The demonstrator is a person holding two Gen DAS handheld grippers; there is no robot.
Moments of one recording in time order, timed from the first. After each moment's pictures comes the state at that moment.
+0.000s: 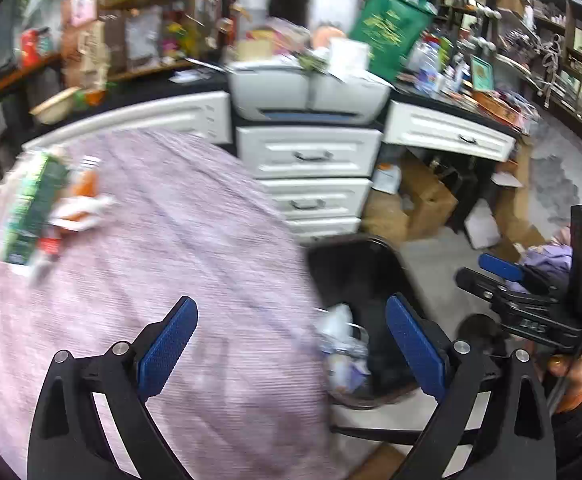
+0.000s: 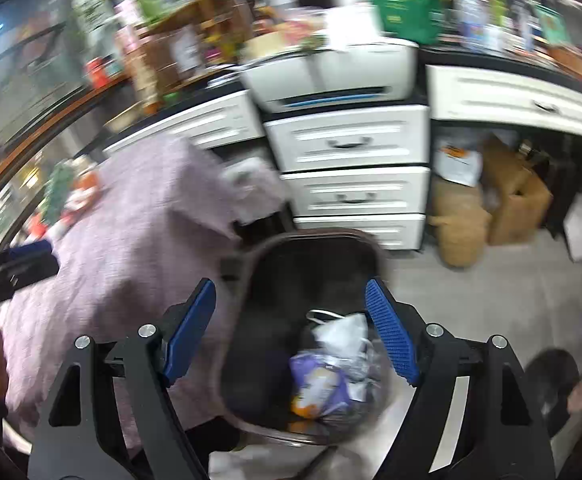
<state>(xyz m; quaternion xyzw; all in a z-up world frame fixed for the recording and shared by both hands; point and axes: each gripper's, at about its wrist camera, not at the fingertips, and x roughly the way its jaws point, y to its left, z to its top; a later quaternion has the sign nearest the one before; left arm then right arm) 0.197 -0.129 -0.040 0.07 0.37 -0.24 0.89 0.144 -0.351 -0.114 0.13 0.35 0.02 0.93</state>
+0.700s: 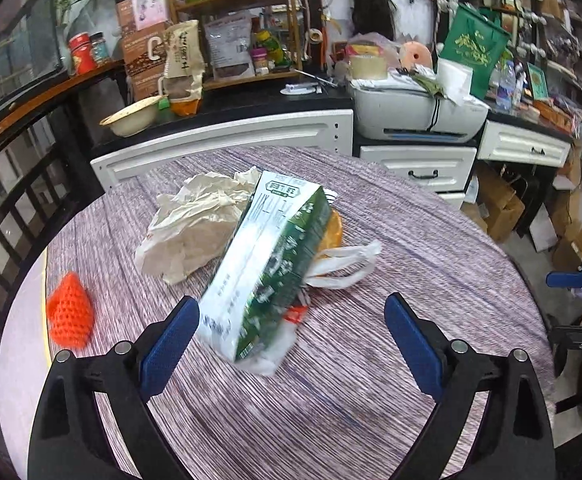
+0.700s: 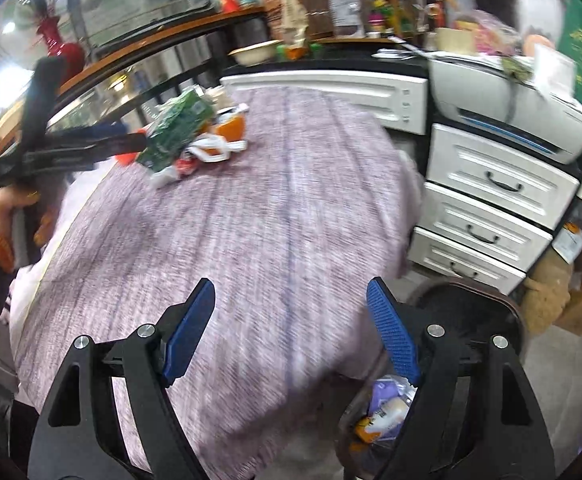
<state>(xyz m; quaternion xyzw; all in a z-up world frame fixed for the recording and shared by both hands) 0.315 0.034 -0.016 0.13 0.36 -0.18 0.91 0.232 -0.190 -0.080 0.02 0.39 0.19 0.90</state>
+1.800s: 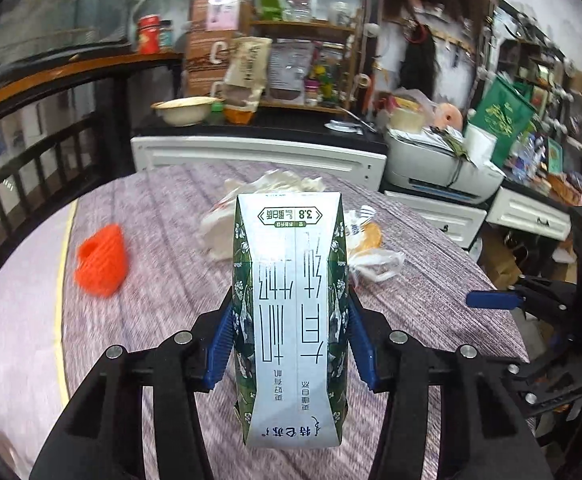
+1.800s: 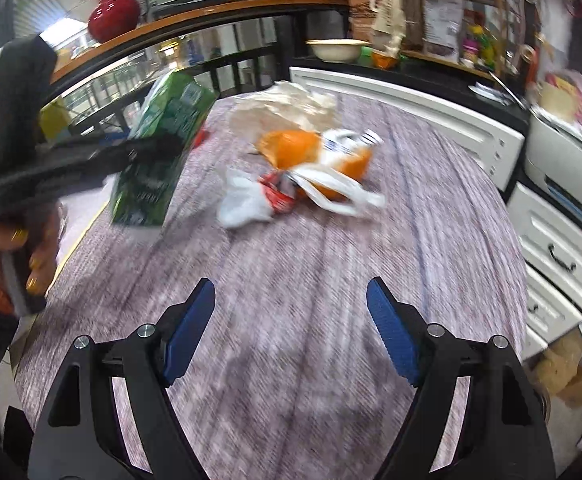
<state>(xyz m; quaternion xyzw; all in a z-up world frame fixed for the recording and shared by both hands) 0.264 0.100 -0.009 0.00 0.32 -0.13 0.94 0.289 -0.064 -0.063 -0.06 0.37 0.27 0.88</state>
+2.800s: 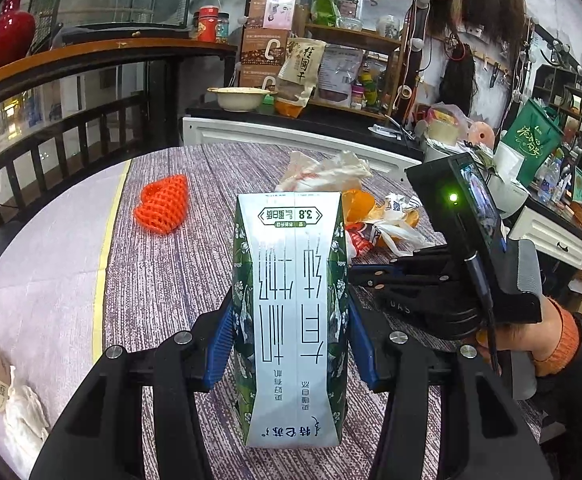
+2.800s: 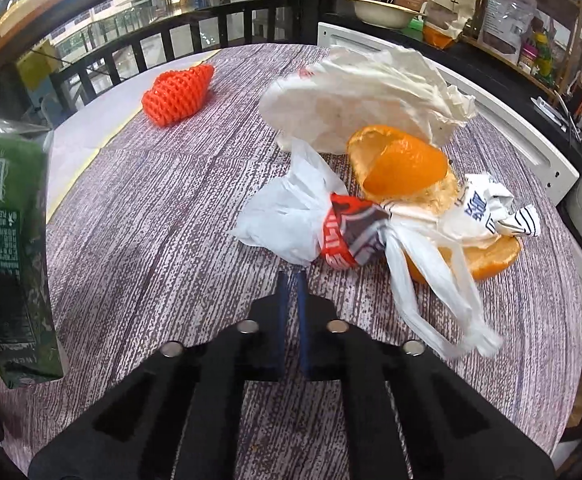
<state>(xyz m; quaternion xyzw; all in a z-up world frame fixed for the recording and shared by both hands) 0.222 0.133 -0.024 -0.04 0.31 -0.07 0.95 0.361 0.041 -0.099 -0.12 0.44 0.26 0.85</state>
